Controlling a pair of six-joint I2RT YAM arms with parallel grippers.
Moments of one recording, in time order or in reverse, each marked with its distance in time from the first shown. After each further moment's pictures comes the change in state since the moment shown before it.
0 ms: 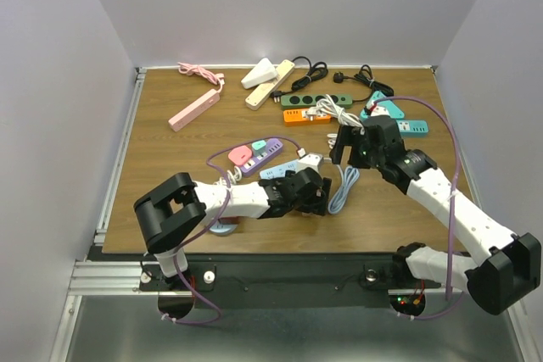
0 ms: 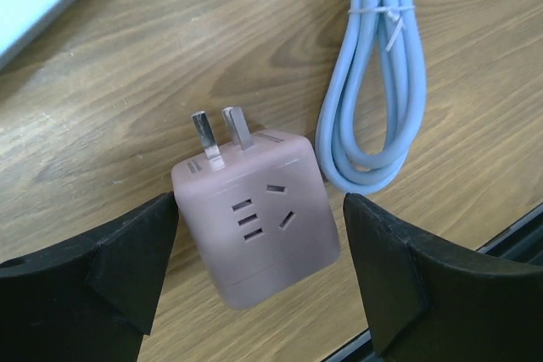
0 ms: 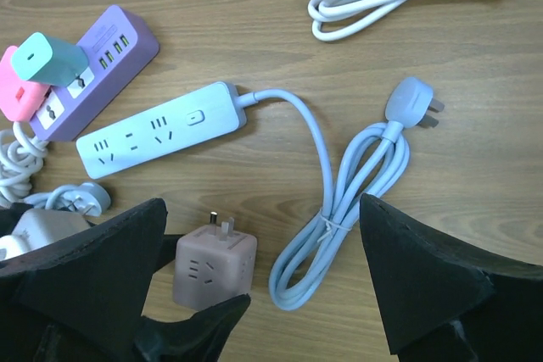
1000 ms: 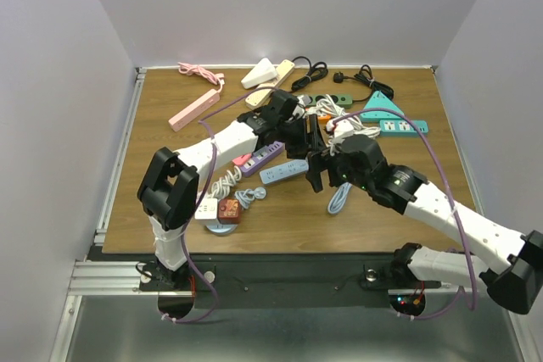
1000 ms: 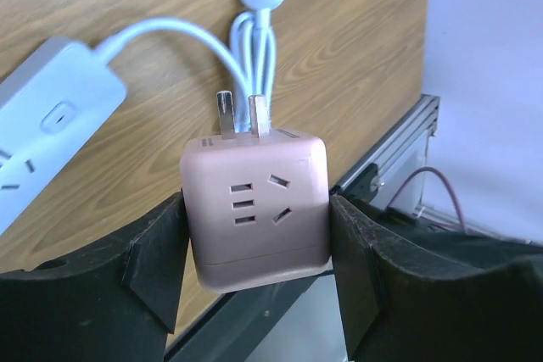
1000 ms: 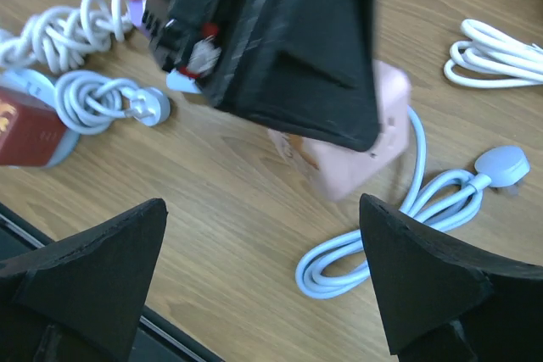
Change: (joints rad) left arm 0.393 0.120 0.464 -0.317 0.668 -0.085; right arm 0.294 -0.091 -0.036 0.069 0.012 -0.240
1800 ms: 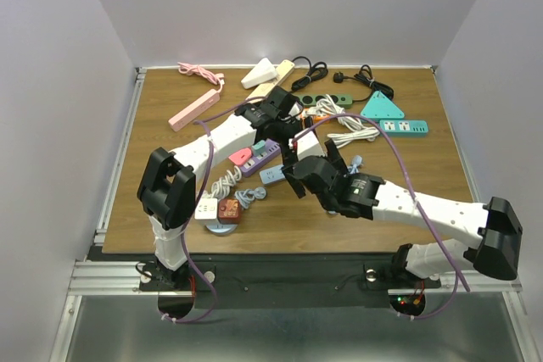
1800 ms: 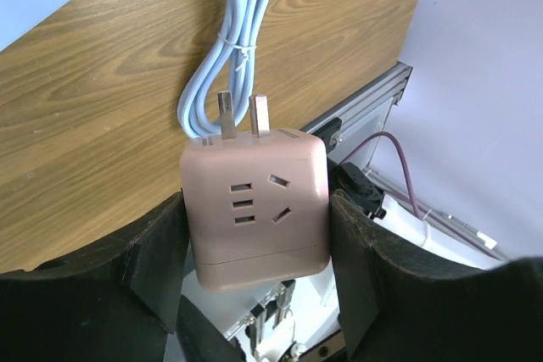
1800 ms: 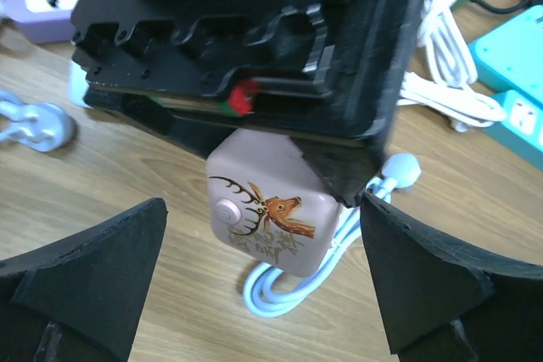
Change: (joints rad) left arm 0.016 0.018 0.129 -0.285 0.101 -0.150; right arm 0.320 0.227 0.096 -0.011 0.571 -0.069
